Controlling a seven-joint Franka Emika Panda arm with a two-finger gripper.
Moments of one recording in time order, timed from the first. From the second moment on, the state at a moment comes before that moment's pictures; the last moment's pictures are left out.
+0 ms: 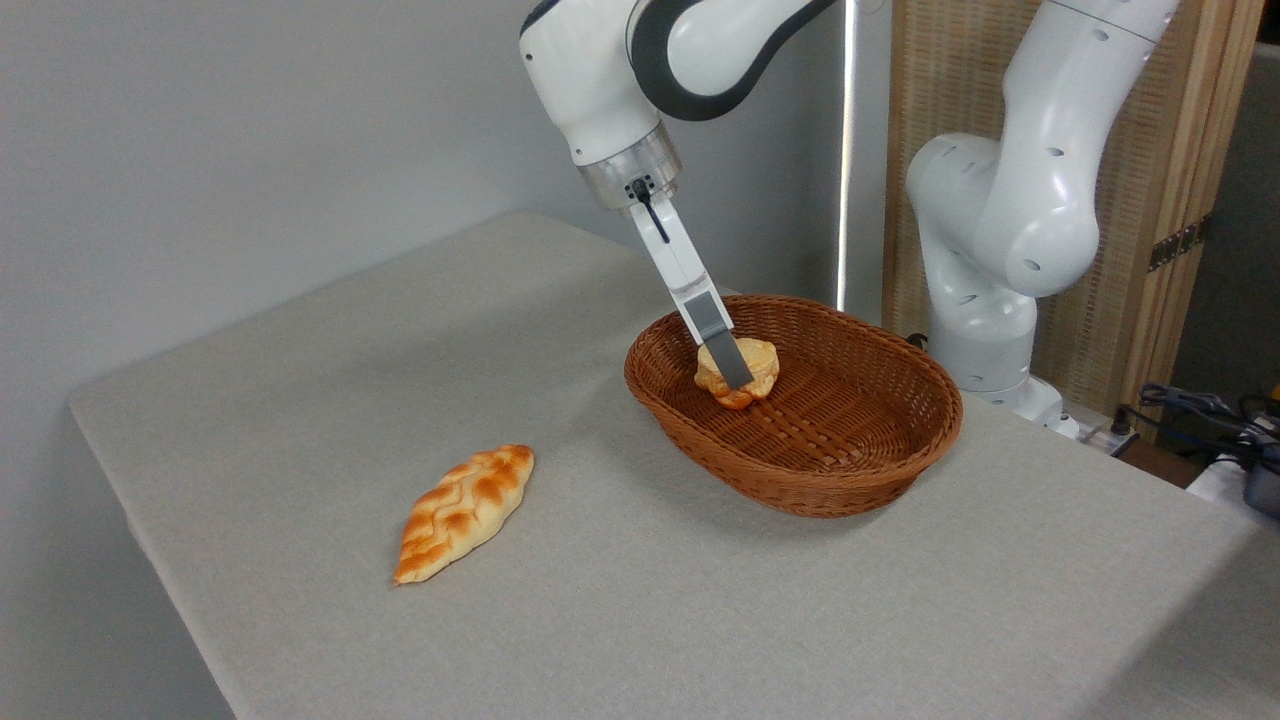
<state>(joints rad) -0.48 -0.46 -0.01 -2.50 0.13 1.71 0.79</state>
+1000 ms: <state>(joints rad) -0.48 -0.46 -0.01 -2.52 0.13 1.71 0.80</state>
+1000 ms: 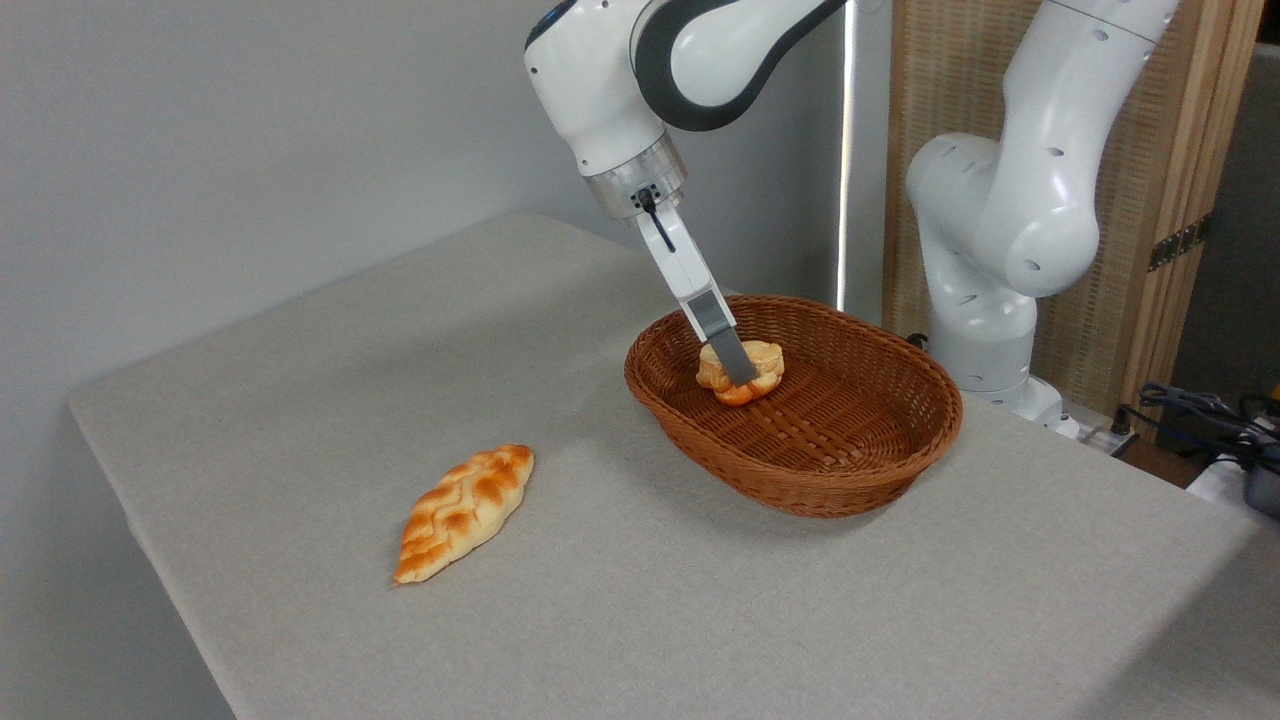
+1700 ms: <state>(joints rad) -0.48 -0.44 0.22 -2.15 0.06 1.62 0.86</state>
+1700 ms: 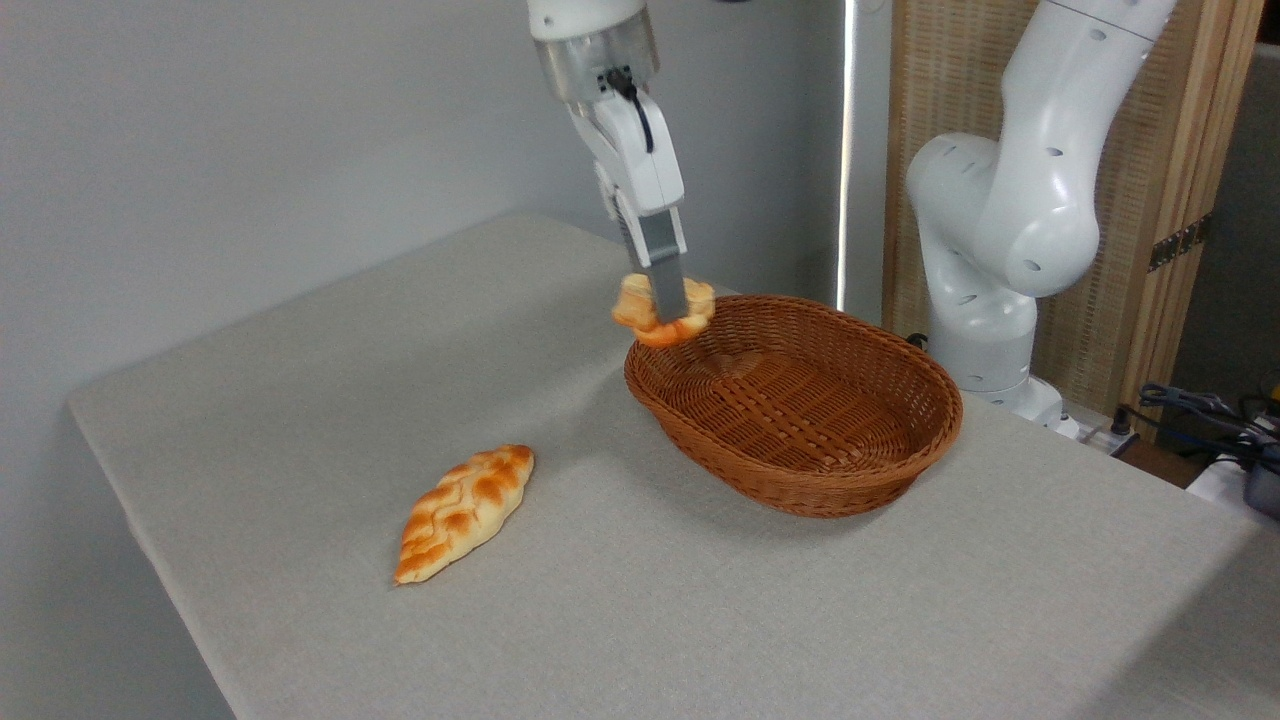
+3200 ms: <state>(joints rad) -0.52 -0.09 0.43 -1.90 -0.16 1.93 0.94</state>
